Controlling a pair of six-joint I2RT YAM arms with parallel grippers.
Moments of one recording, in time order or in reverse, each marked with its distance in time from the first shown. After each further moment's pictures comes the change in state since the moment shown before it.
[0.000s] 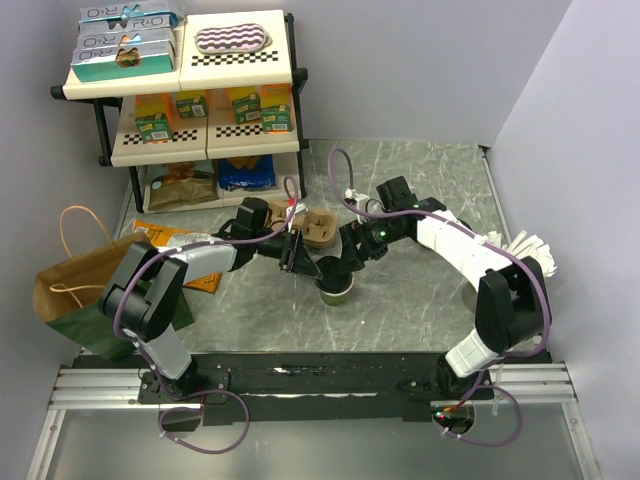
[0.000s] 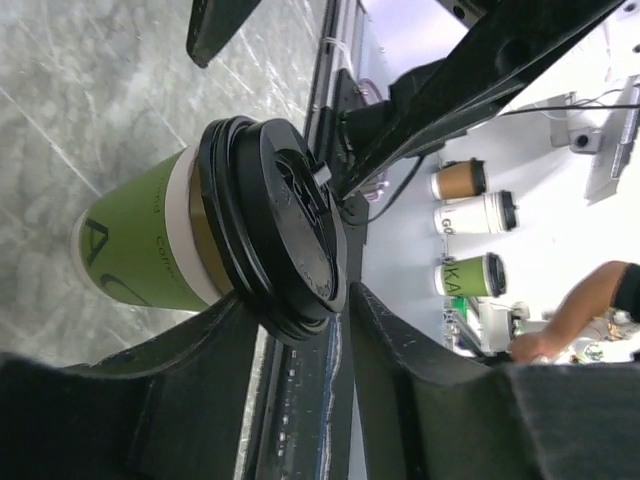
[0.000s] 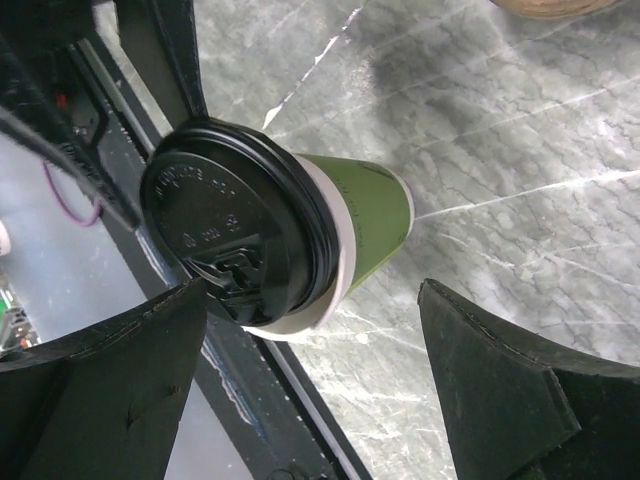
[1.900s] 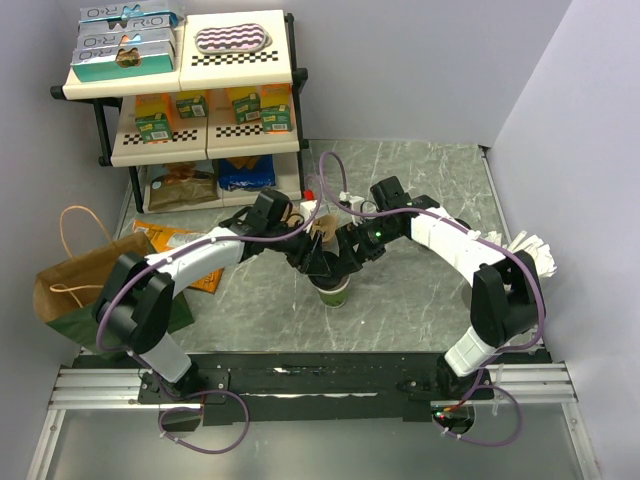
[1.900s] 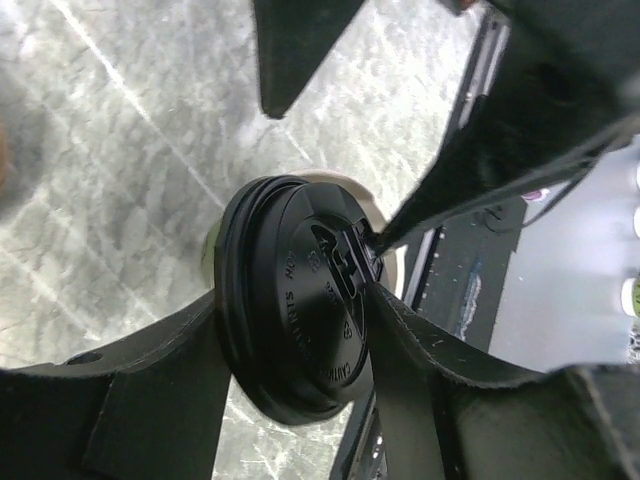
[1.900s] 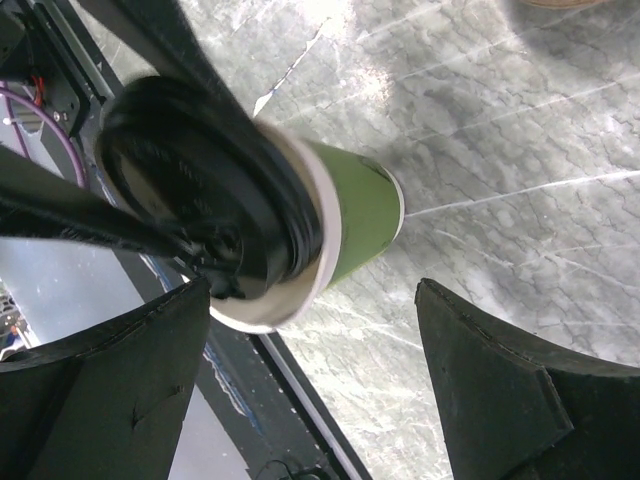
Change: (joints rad) left arm -0.122 -0.078 0.214 -0.488 -0.428 0.401; right arm 0.030 0.043 0.035 -0.040 0.042 -0.026
